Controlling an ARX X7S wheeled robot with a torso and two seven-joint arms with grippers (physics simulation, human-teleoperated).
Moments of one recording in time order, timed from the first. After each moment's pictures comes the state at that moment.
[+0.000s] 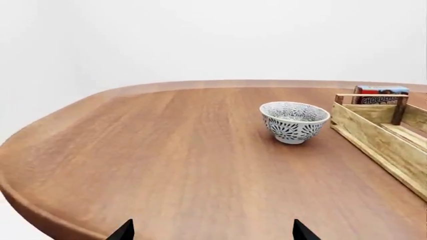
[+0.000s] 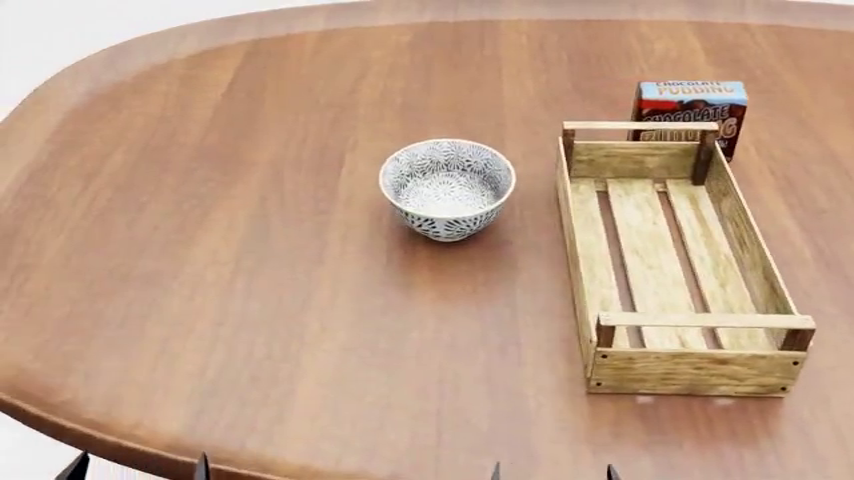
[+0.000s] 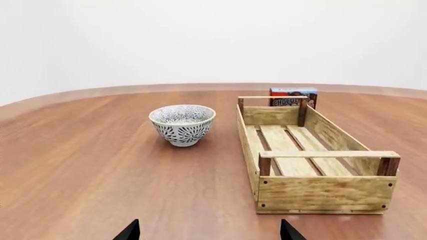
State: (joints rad) left arm -0.01 -0.12 0.13 -0.01 -0.13 0.02 -0.14; right arm 0.00 0.12 -0.15 0.00 0.11 -0.03 0.13
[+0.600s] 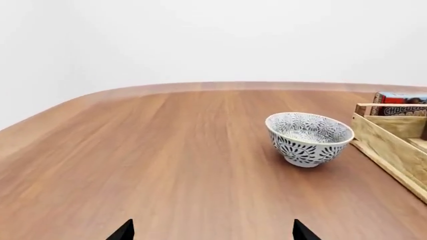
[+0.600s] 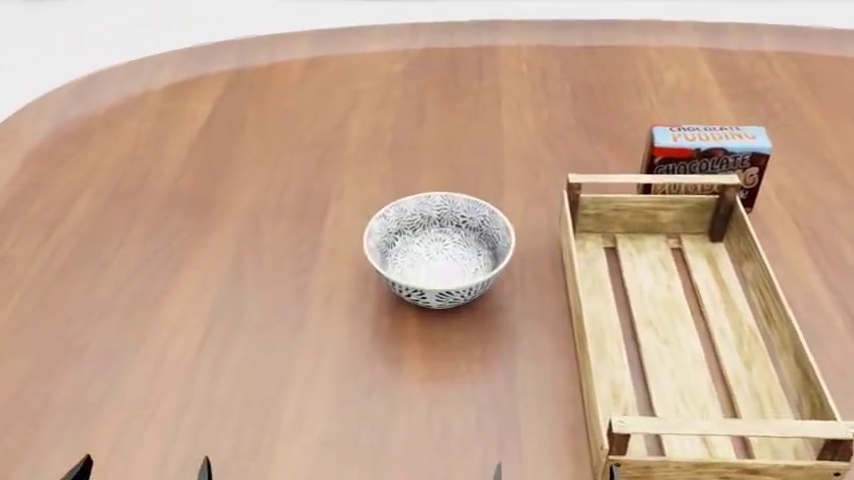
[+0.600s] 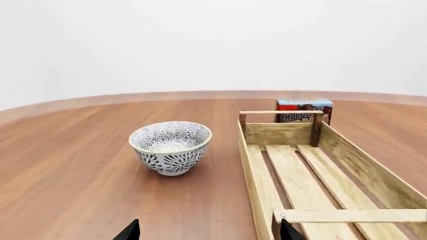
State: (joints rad) left arm -0.01 -0.14 0.16 -0.02 -0.16 0.02 -0.16; right arm 0.00 0.14 -0.17 0.00 0.14 -0.05 0.16
